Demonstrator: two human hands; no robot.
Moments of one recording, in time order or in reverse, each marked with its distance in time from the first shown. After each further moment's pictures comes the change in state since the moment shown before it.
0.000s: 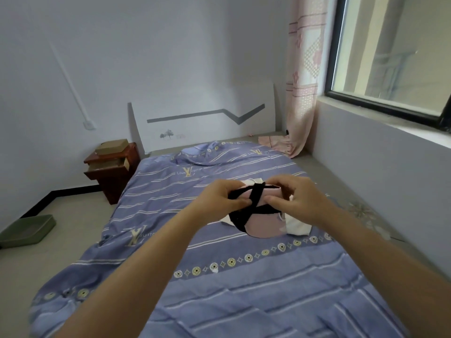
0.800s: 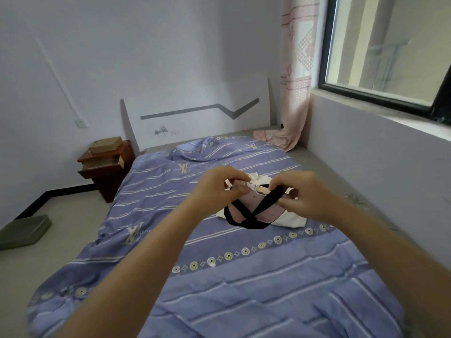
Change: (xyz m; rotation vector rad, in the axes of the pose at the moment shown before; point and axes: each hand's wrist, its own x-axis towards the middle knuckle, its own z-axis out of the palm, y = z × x) left_hand 0.003 0.012 0.005 0.208 0.154 0.155; right_hand -0.014 0.007 -0.017 -0.117 -0.018 -0.183
